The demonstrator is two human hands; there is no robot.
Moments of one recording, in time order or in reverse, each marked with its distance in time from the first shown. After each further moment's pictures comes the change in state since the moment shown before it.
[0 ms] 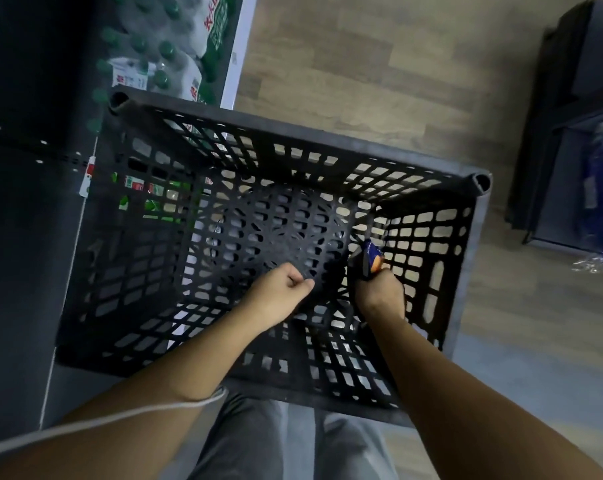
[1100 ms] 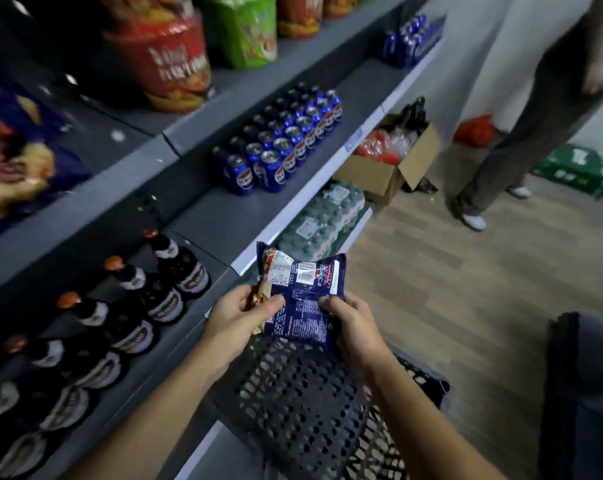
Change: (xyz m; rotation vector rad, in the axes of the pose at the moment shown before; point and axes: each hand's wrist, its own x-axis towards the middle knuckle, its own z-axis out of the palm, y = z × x) left_hand -0.322 0.076 -0.159 -0.814 0.773 0.482; right_hand -0.281 -0.192 -0.149 0.598 -0.788 -0.808
